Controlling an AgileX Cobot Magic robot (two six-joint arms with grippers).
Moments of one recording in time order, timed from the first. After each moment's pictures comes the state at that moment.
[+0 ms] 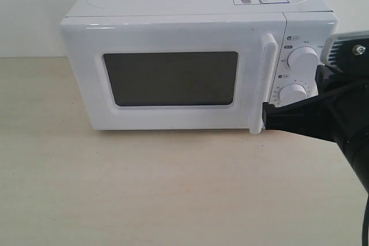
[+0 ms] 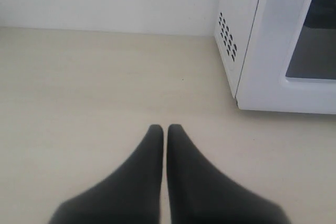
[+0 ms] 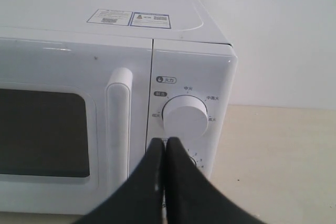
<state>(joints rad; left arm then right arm) 0.03 0.00 0.00 -0.05 0.32 0.01 1.32 1.21 -0.43 1.43 -1.21 -0.94</state>
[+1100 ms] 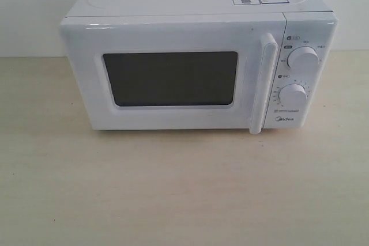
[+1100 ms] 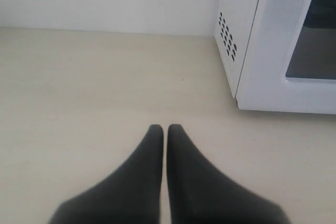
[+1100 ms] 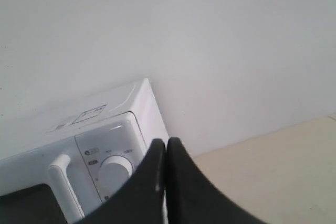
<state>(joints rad) 0.03 0.00 0.00 -0.05 0.32 0.01 0.18 0.04 -0.10 1.44 -0.08 -1.11</state>
